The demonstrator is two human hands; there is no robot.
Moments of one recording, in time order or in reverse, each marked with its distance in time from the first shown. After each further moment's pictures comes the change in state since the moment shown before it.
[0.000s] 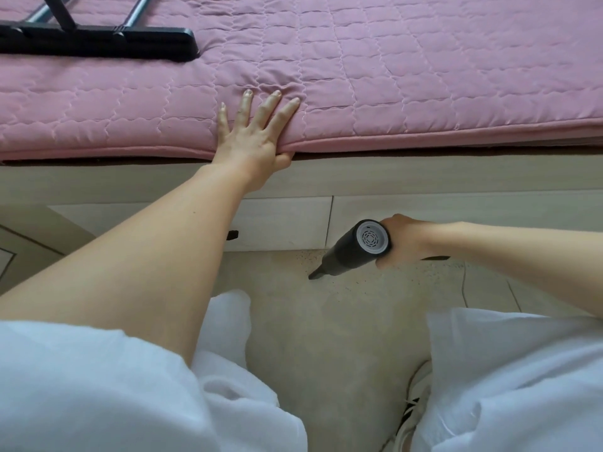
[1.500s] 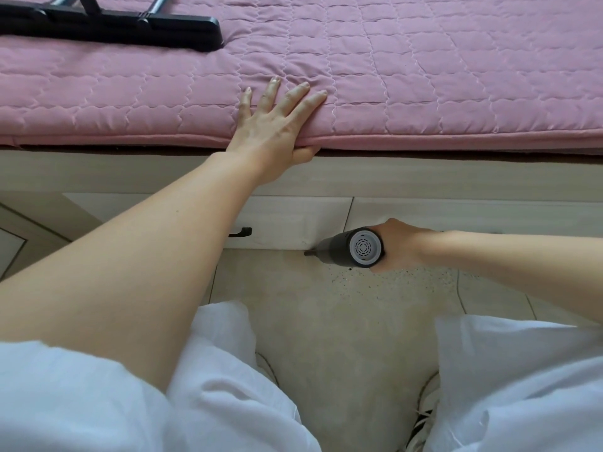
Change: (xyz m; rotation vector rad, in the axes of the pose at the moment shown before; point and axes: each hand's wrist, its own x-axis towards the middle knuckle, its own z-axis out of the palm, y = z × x) left_hand 0.001 -0.015 -0.003 0.036 0.104 0.126; right_hand 0.025 -0.030 0.013 0.027 0.055 -0.098
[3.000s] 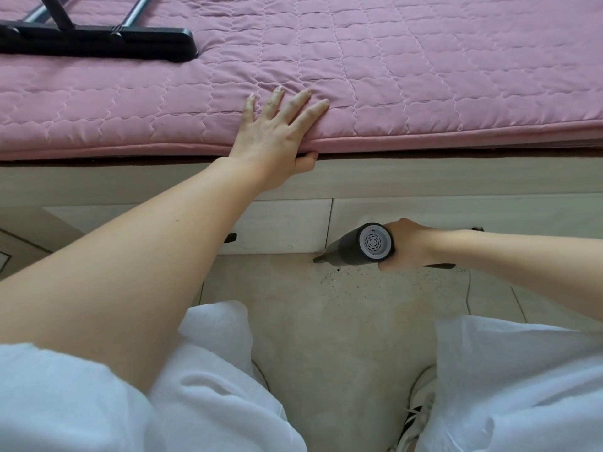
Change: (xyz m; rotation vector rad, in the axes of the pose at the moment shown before) left_hand 0.011 0.037 -0.002 0.048 -0.008 0.050; right_hand -0.023 0.037 -0.010 0.017 -0.030 0.081
